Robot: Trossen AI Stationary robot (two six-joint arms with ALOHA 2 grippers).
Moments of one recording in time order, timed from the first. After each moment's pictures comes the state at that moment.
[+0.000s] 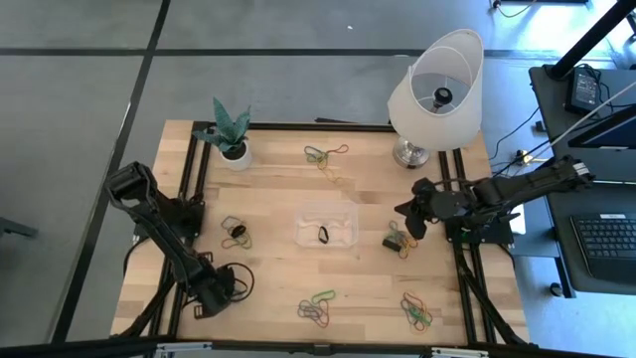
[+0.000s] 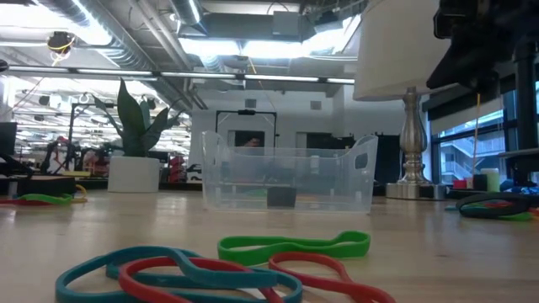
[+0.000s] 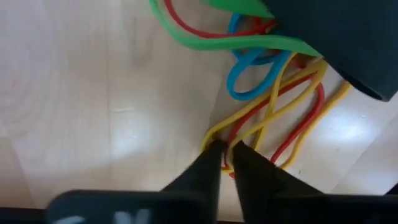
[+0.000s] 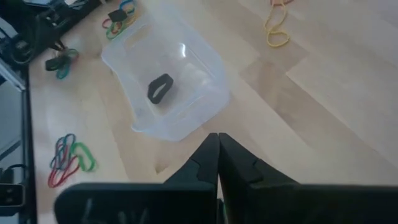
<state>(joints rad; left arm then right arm) -0.94 1.62 0.76 -0.71 0.21 -1.18 0.28 0.75 0.62 -0.60 0.37 0.83</state>
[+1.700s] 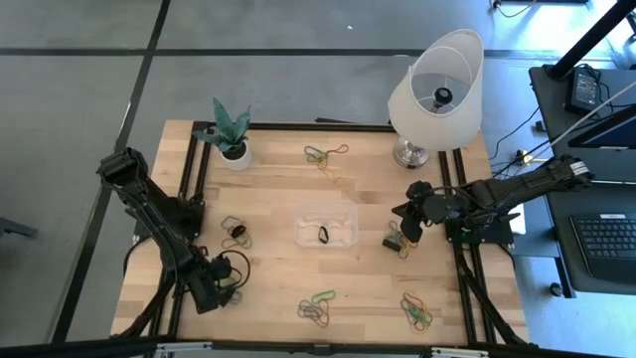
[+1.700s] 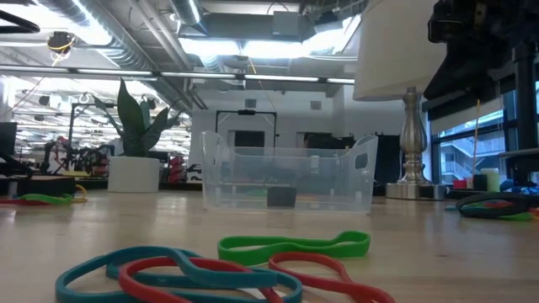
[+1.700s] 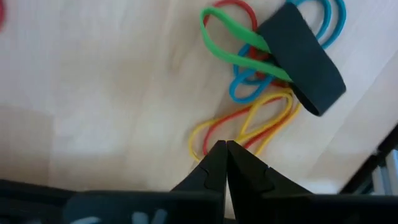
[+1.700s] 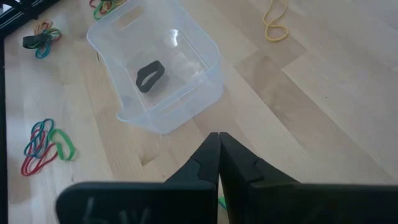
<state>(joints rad) -0.94 1.41 0.75 -0.75 0.10 -1.34 0.28 0.81 0.62 -0.59 0.37 0.77</state>
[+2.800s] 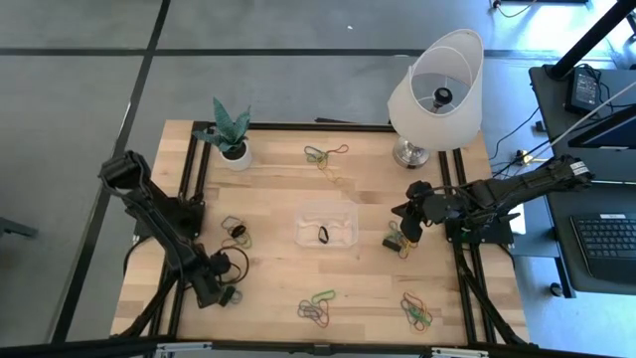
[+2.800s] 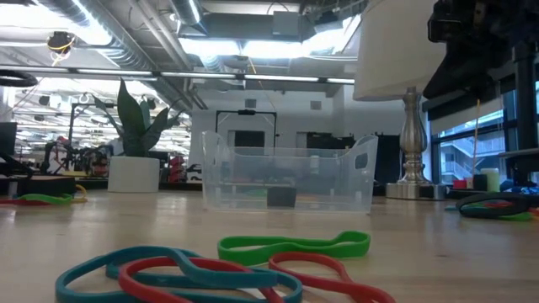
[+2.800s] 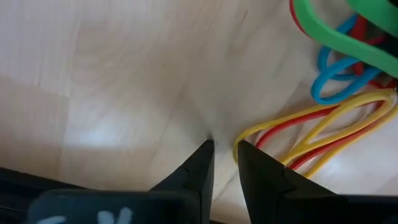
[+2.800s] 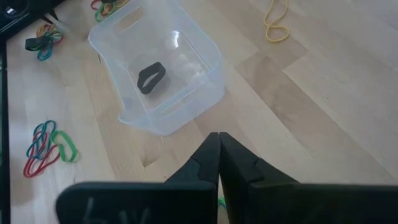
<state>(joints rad) -0.94 1.48 0.65 -0.68 0.17 -1.40 0.28 0.81 0.62 -0.59 0.37 0.78</state>
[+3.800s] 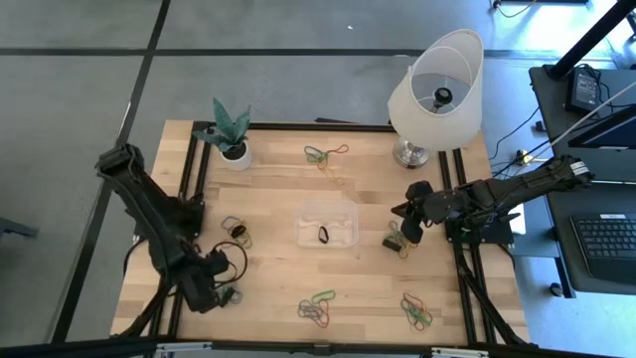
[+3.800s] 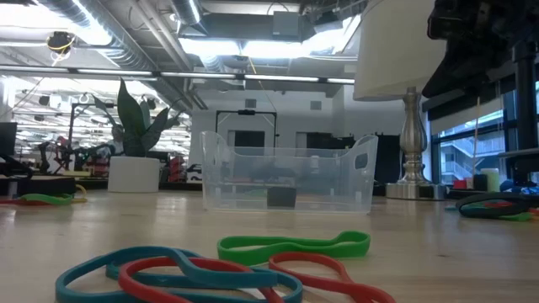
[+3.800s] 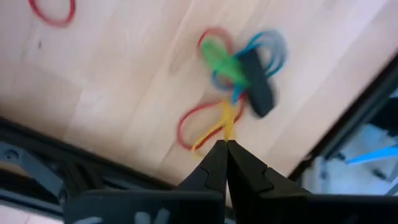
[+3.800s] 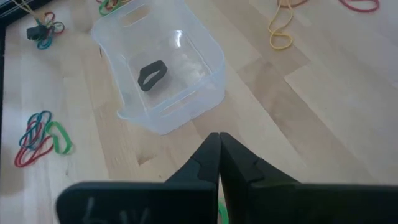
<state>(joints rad) -0.94 1.35 0.95 -0.98 0.02 -1.52 0.28 0.81 0.61 -0.58 0.37 0.70</state>
